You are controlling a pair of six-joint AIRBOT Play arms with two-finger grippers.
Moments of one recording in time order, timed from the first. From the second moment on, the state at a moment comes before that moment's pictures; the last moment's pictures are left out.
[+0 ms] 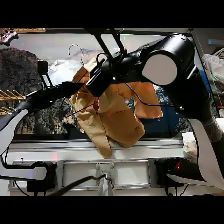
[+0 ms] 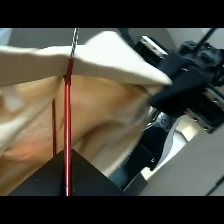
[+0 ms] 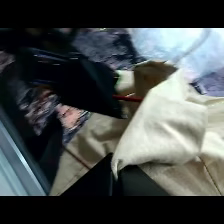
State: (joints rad) left arm -0.02 -1.55 0.86 -0.37 -1.73 -0.20; right arm 0.80 -1.36 1.90 -1.41 1.34 1.44
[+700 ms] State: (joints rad) left arm -0.07 -1.52 0.86 -0.47 -1.85 -0.13; right arm 0.83 -1.33 1.94 -1.41 1.50 1.39
